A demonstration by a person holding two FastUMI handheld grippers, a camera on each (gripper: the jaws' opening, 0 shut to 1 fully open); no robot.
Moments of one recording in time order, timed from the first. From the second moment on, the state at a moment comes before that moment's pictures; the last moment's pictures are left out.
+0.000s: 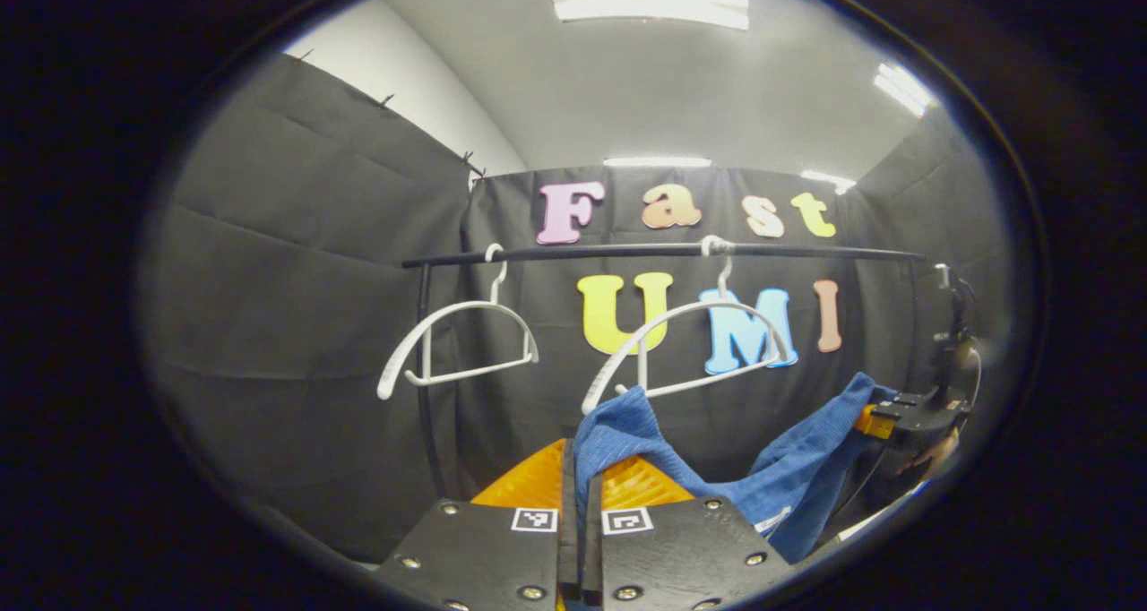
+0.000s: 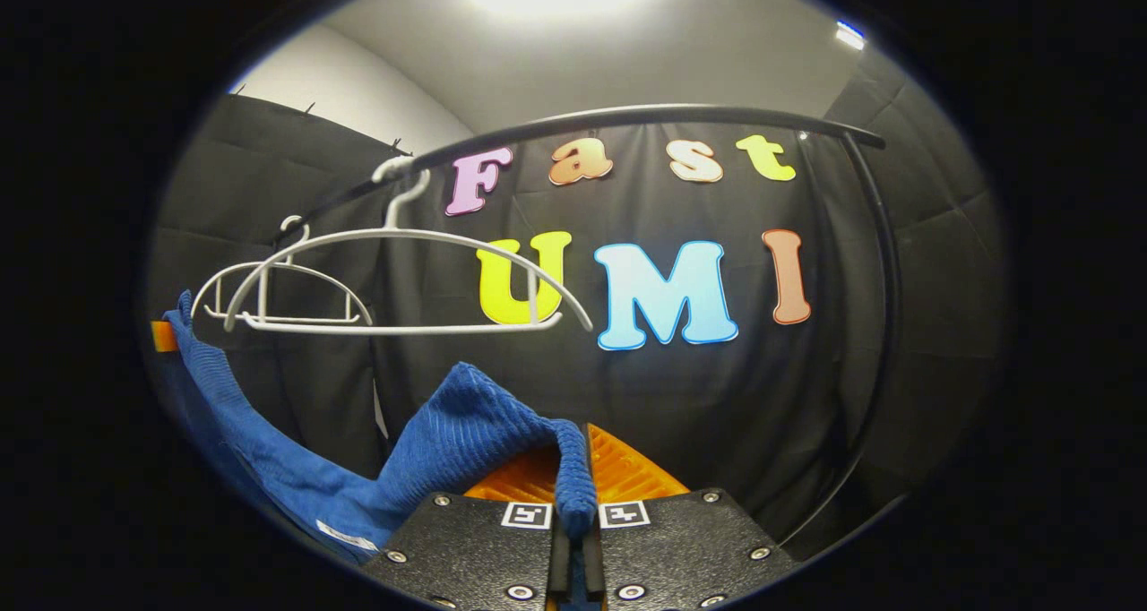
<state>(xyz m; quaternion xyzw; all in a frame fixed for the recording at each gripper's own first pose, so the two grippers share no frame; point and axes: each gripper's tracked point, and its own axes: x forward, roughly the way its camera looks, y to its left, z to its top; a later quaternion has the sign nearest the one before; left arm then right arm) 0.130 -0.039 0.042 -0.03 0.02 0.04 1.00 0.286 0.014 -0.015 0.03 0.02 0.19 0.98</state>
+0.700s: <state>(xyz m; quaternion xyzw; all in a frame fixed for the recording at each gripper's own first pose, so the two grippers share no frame) 0.073 -0.109 -0.051 -0.09 0.07 -0.04 0.99 0.151 0.069 -0.077 0.03 0.09 0.25 0.96</state>
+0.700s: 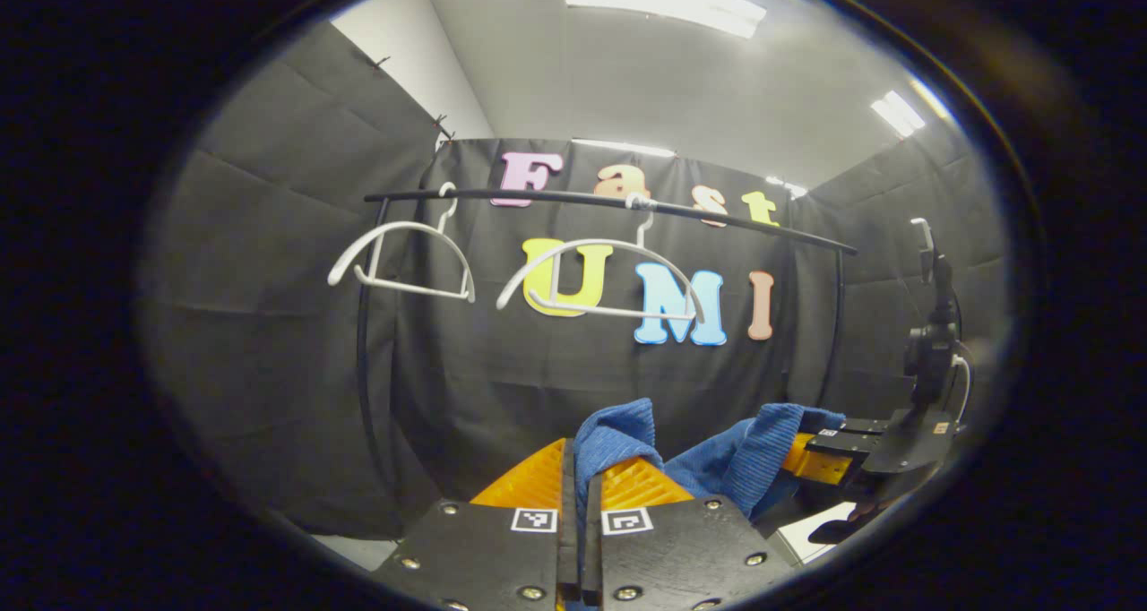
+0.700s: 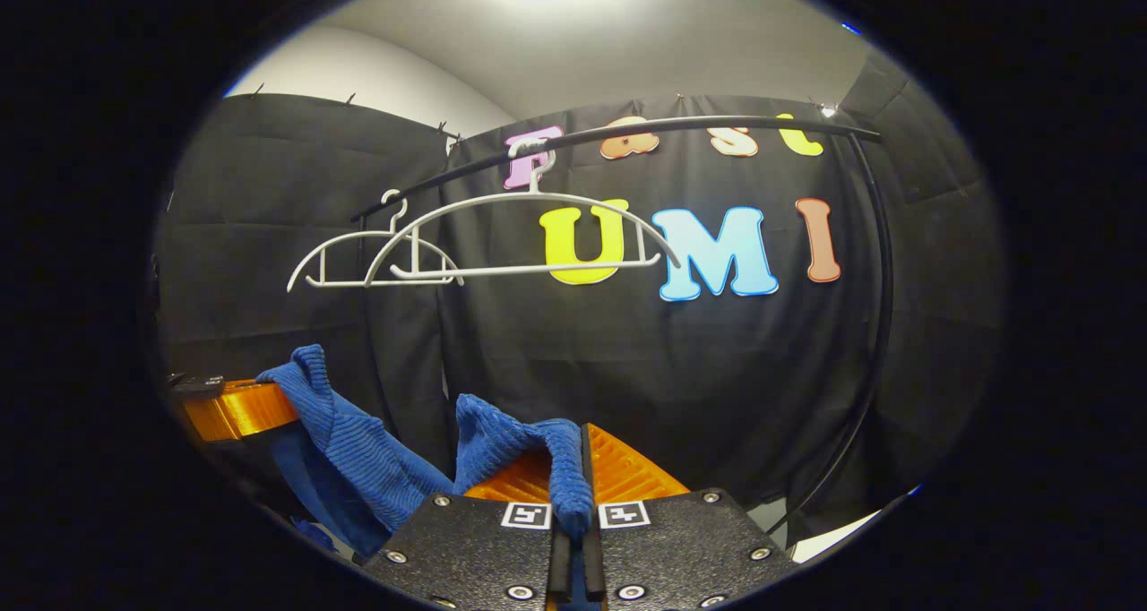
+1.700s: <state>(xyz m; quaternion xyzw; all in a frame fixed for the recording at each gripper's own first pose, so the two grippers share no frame) 0.007 -0.116 -0.309 -0.05 0.33 -0.03 0.94 0.067 0.068 -0.293 -0.05 0.31 0.24 0.92</state>
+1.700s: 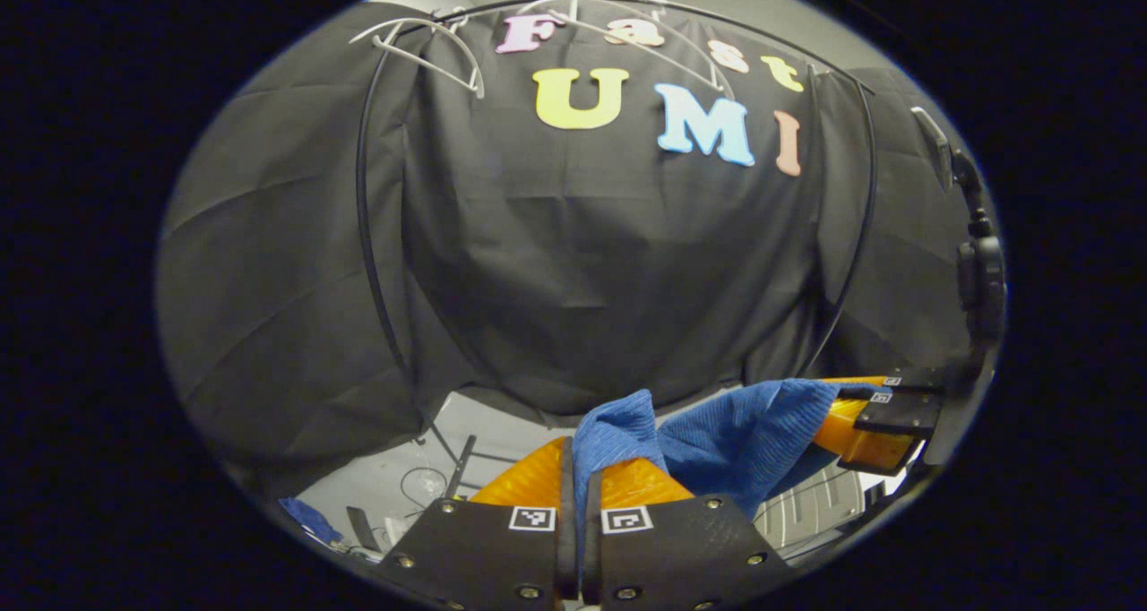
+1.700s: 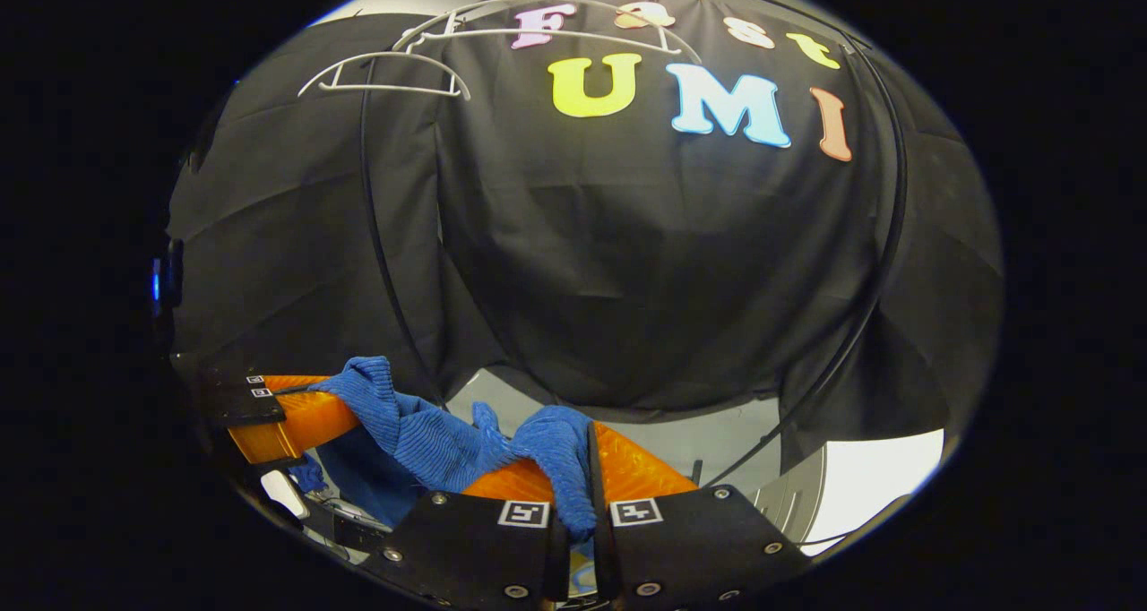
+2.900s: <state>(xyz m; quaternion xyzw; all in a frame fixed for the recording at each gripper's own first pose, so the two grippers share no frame) 0.032 -0.089 -0.124 -0.03 0.16 -0.03 0.99 0.062 0.016 -0.150 -0.05 0.16 0.15 0.97</state>
